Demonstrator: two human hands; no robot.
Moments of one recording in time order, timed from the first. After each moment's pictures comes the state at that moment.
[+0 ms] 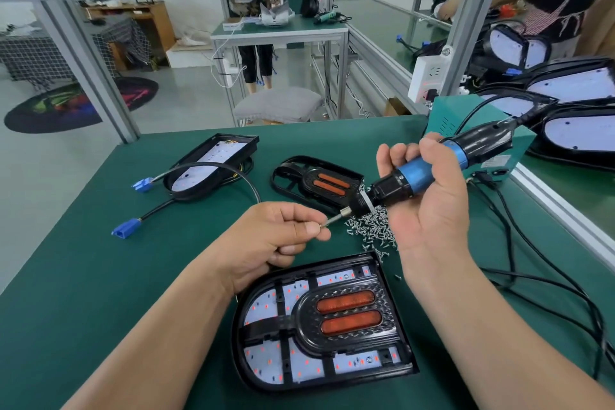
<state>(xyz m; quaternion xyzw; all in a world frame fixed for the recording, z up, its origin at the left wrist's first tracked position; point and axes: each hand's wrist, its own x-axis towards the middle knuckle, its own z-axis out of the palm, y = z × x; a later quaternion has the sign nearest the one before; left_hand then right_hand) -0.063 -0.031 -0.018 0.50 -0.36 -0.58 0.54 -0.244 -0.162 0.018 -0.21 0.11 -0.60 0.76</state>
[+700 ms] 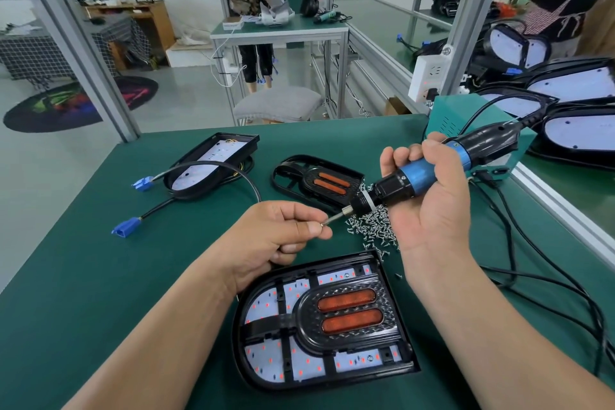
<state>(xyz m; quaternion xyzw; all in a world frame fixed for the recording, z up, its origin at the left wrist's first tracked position) -0.065 -0.033 -0.018 0.51 -0.35 -0.57 0.54 -0.246 -0.164 0.014 -0.22 0.11 -0.61 0.76</state>
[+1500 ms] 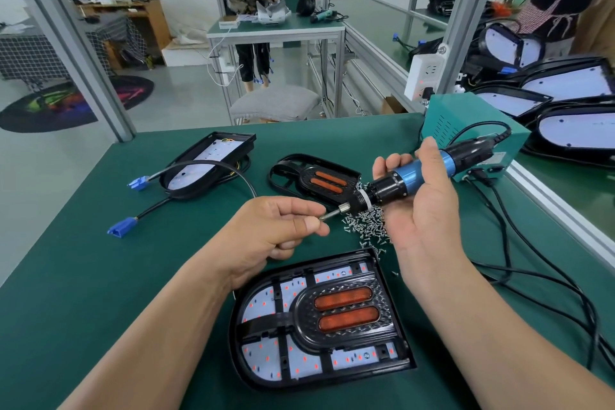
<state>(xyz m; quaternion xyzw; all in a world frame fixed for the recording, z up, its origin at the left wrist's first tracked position) -0.066 -0.031 -0.014 0.55 -0.37 -0.53 0.54 -0.243 -0.165 0.005 -0.16 0.20 -0.61 0.75</state>
